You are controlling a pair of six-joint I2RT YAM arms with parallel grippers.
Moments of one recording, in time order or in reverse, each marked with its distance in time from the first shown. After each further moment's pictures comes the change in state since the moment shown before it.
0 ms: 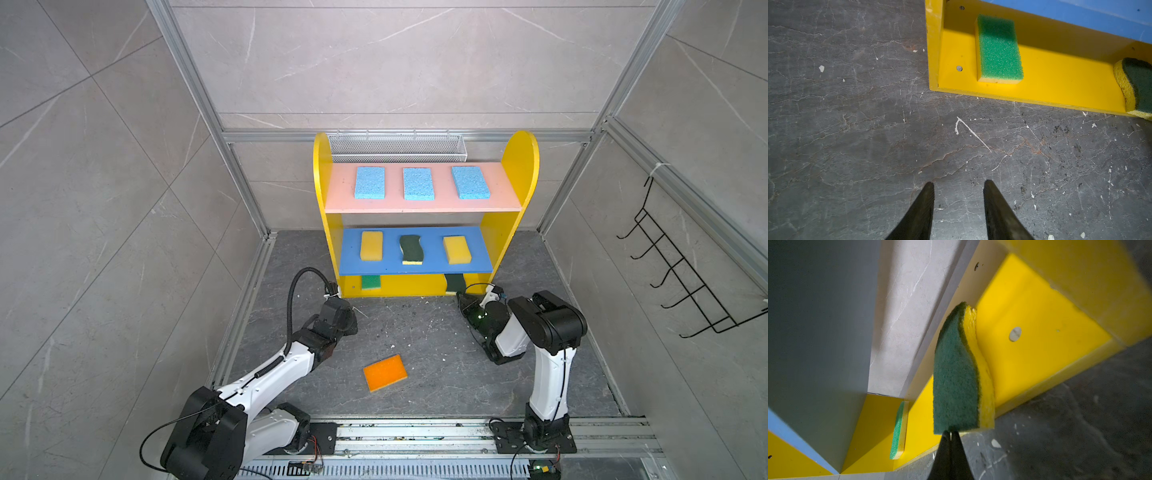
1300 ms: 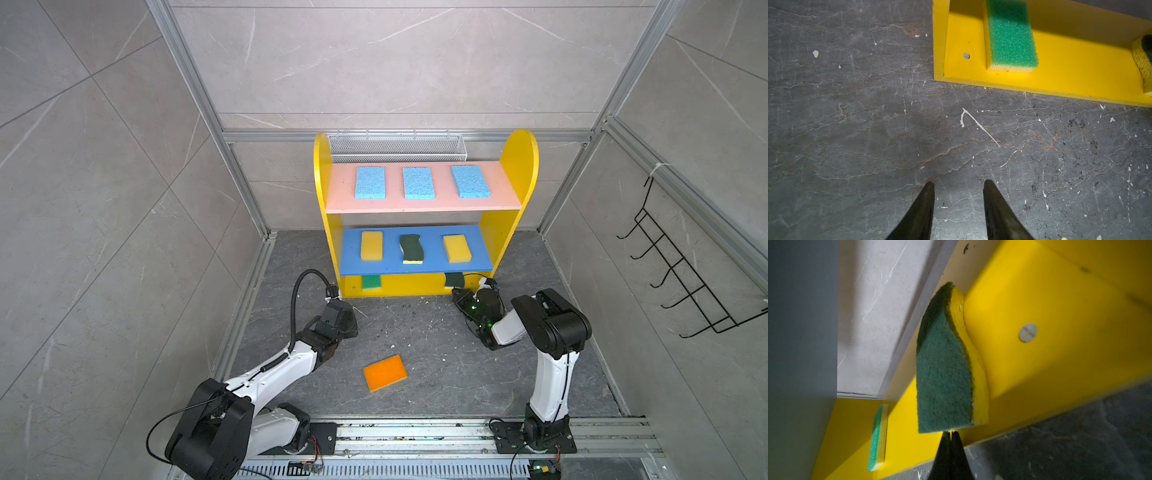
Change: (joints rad) left arm 0.000 0.042 -0.024 0.023 -0.004 -0.008; right arm 0.021 -0.045 0.145 -0.322 0.020 -0.055
